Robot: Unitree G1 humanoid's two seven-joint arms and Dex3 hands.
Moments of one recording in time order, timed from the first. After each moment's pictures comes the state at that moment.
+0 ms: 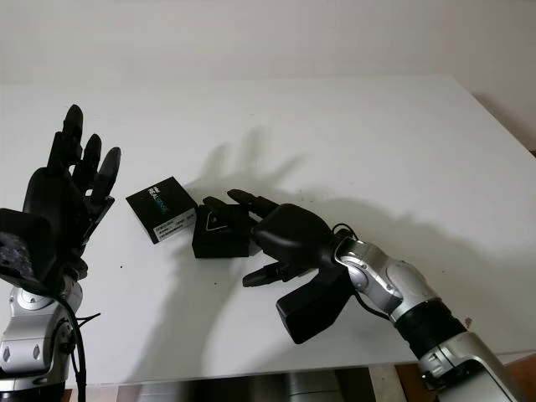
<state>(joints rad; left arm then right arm) -0.13 0.19 0.21 -0.25 0.04 0.17 0.06 -0.50 -0.54 0.47 0.38 -0.78 -0.51 0.17</state>
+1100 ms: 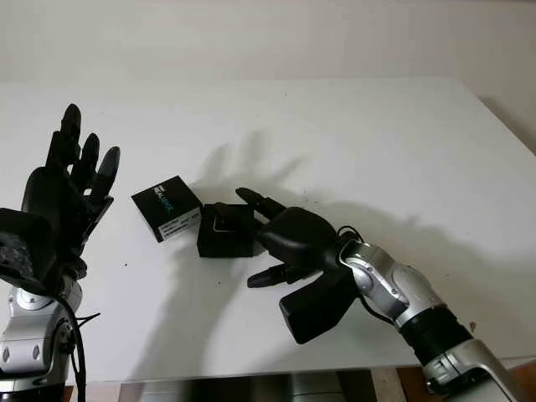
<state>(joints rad) -0.13 0.18 0.21 -0.26 0.05 0.18 0.06 -0.48 -0.55 0.46 0.35 -0.77 -0.47 0.24</state>
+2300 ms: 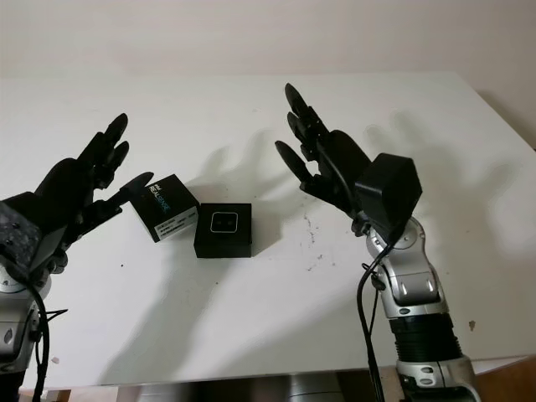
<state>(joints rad) -0.23 0.55 0.08 -0.18 0.18 0.28 -0.34 -0.47 -0.30 -0.03 0.07 0.17 0.14 0.35</state>
